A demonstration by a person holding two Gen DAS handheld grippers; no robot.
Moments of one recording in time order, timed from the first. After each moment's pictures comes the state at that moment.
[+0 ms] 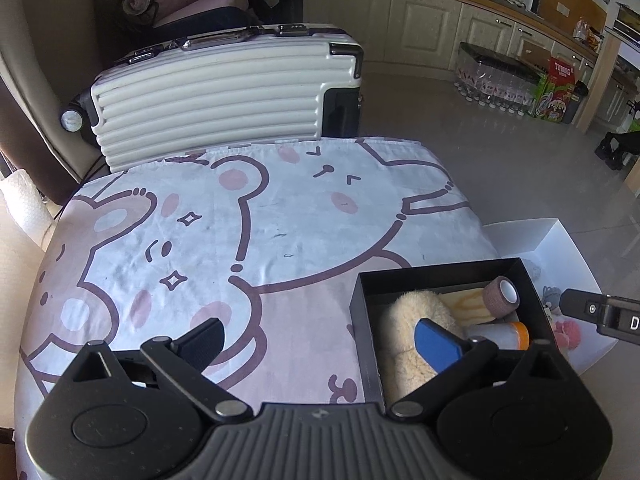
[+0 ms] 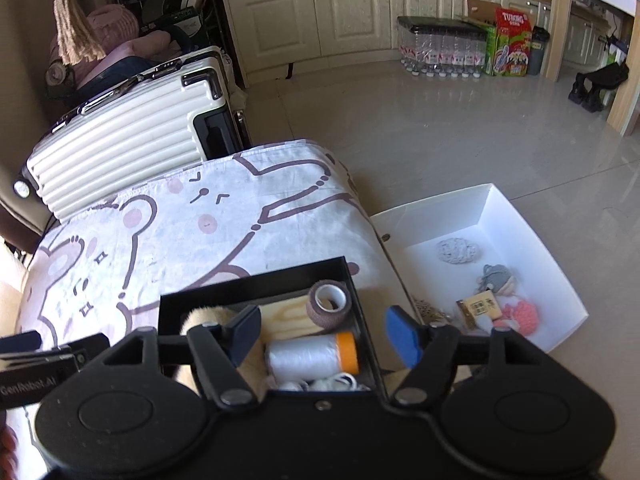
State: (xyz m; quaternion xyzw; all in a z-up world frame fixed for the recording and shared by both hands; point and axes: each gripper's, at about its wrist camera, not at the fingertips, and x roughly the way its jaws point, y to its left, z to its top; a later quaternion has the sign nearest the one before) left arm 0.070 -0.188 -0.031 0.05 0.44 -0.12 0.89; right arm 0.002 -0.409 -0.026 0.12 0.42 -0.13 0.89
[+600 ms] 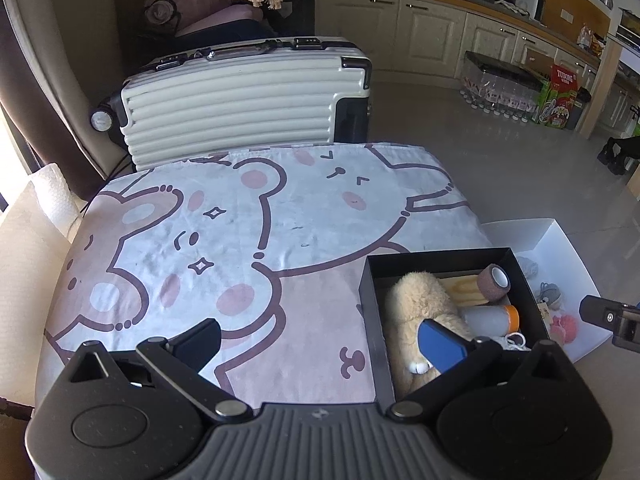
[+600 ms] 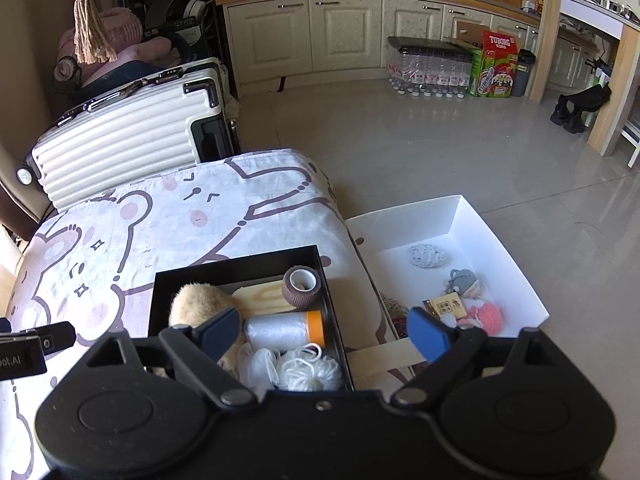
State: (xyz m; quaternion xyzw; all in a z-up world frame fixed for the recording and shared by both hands) left arm 0.027 -0.170 -0.005 0.05 0.43 -0.10 0.89; right arm -0.050 -0.403 -0.004 0.09 0.40 -0.15 0.90
